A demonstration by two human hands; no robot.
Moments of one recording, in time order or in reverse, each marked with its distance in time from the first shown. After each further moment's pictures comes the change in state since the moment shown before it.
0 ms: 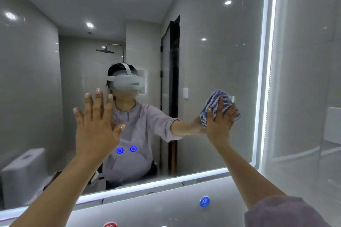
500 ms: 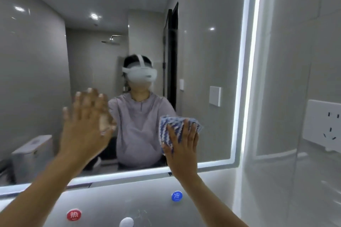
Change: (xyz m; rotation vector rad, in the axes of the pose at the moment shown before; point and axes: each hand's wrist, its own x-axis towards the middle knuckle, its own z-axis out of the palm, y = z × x) left_hand -0.022 0.090 0.012 0.060 0.018 0.001; right_hand -0.075 0.080 0.019 -0.216 -0.094 -0.602
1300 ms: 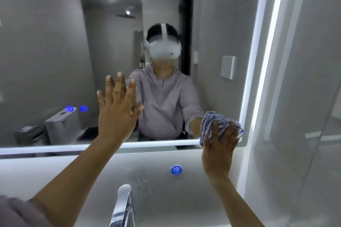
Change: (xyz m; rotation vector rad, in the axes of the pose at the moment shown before) left_hand -0.022 0.090 0.050 0.019 -0.119 -0.026; right_hand -0.071 0.104 0.023 0.213 -0.016 0.323
